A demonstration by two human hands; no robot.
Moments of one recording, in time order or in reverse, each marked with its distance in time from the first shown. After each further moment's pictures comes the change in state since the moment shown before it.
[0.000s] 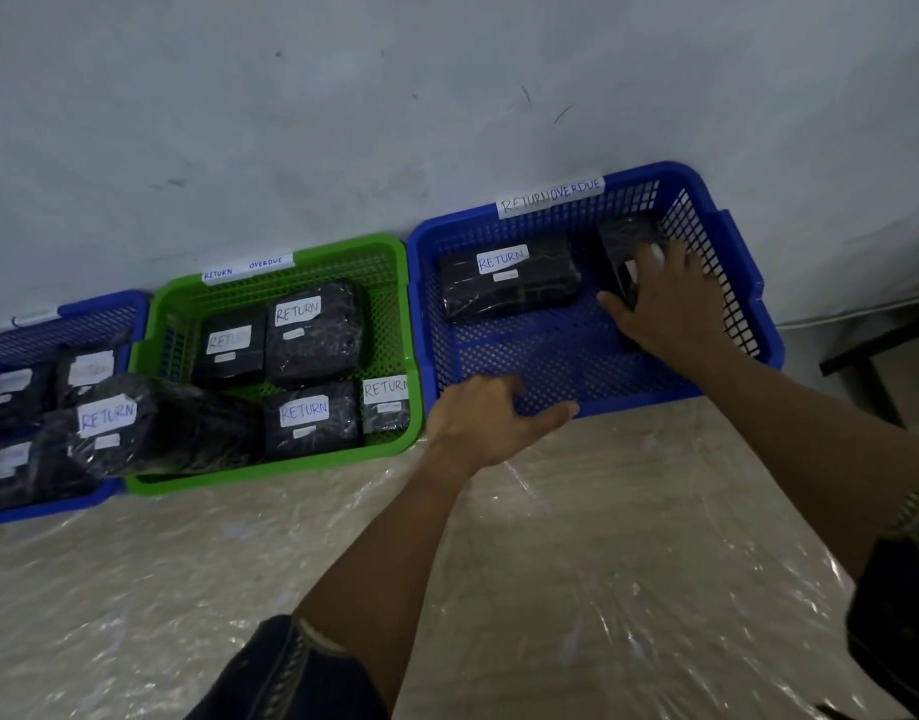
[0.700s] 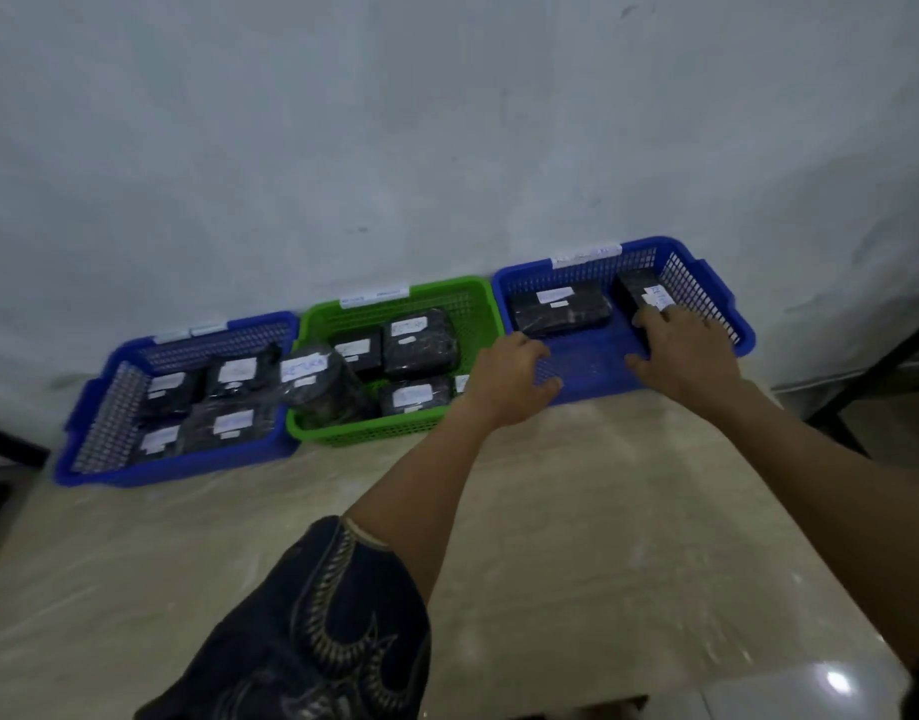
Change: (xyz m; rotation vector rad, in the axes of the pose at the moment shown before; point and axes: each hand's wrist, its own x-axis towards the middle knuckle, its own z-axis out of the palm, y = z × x) left_hand -0.118 -0.054 -0.076 -0.048 0.275 0.352; right_hand -0.178 -0.097 -0.101 -0.046 0.137 -0.082
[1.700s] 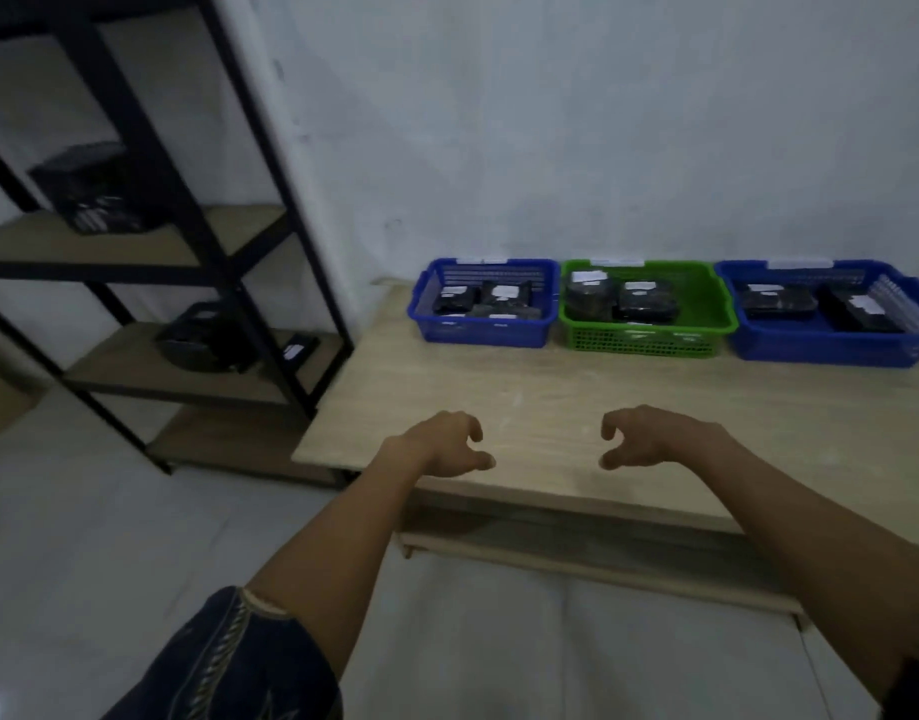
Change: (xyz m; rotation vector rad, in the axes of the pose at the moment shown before) left_hand -0.536 -0.139 -0.120 -0.027 -0.239 -0.521; right_hand -0.330 -0.341 -0.055 -0.033 -0.670 -0.393
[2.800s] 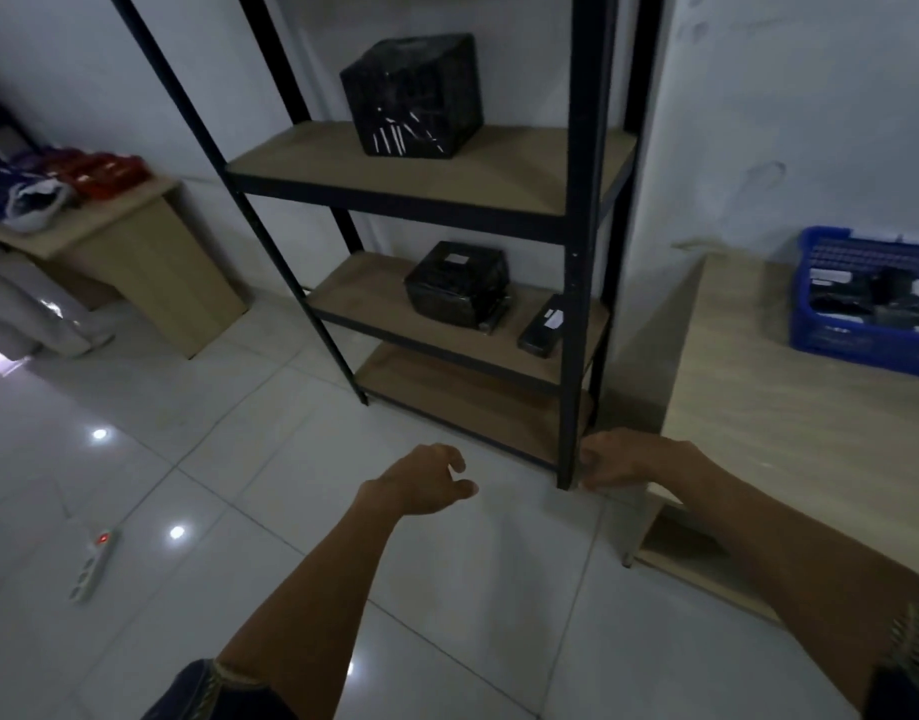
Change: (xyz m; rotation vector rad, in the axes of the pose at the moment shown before) left_hand -0.112 -0.563 -0.086 -0.267 0.014 -0.383; right_hand 0.240 -0.562 0.035 -0.125 -0.230 -0.367
